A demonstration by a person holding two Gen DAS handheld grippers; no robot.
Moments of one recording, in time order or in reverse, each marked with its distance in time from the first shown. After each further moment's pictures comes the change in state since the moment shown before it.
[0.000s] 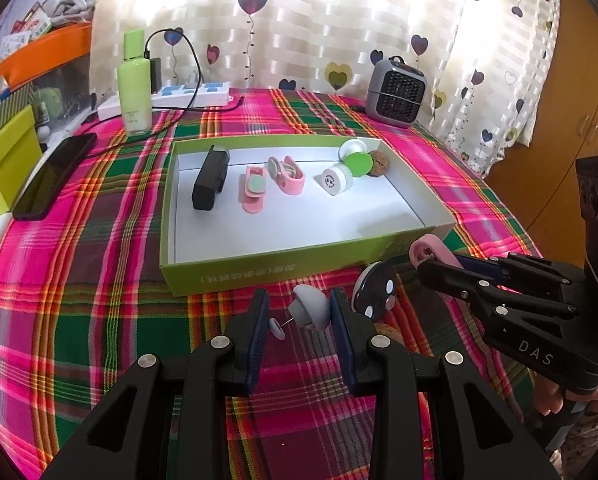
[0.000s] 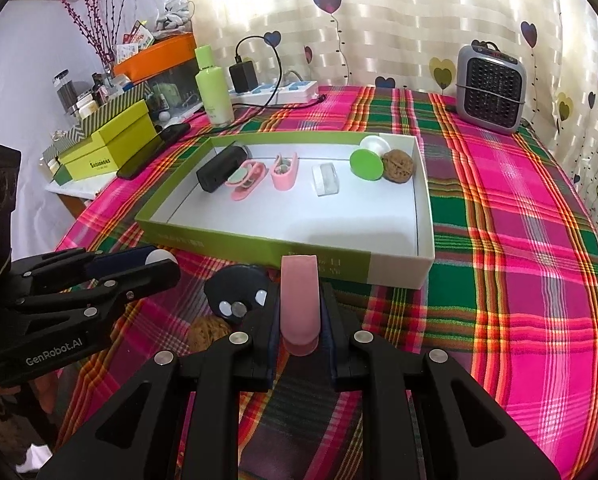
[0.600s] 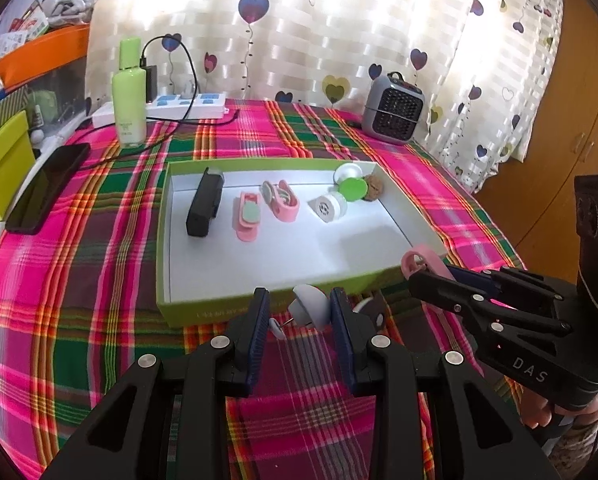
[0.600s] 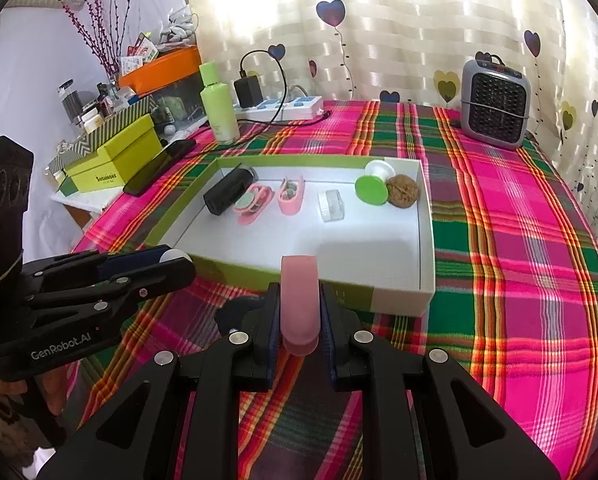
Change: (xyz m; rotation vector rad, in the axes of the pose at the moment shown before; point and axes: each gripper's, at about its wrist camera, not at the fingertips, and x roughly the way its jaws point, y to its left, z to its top) left arm -0.001 0.003 0.020 -0.028 -0.023 -0.036; right arm -0.004 0.000 0.016 0.003 -0.031 0.022
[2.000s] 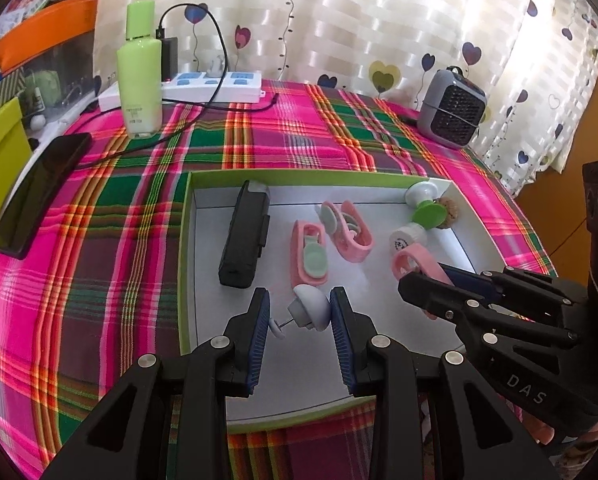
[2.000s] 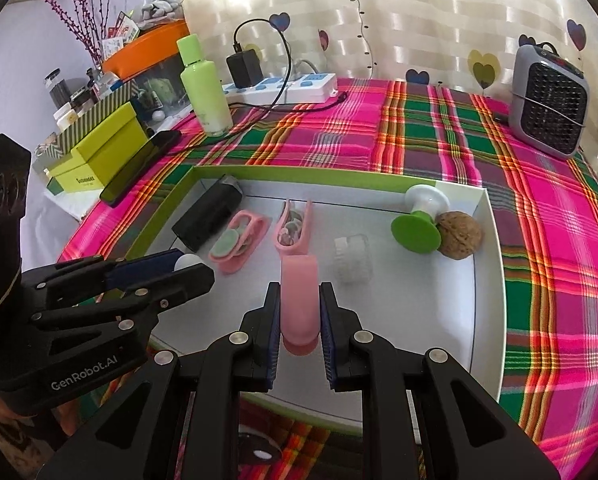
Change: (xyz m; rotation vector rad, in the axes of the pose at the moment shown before) left arm 0.062 0.037 0.041 -0.061 0.076 0.081; right arm 0.080 -0.004 0.048 -0.011 0.109 0.035
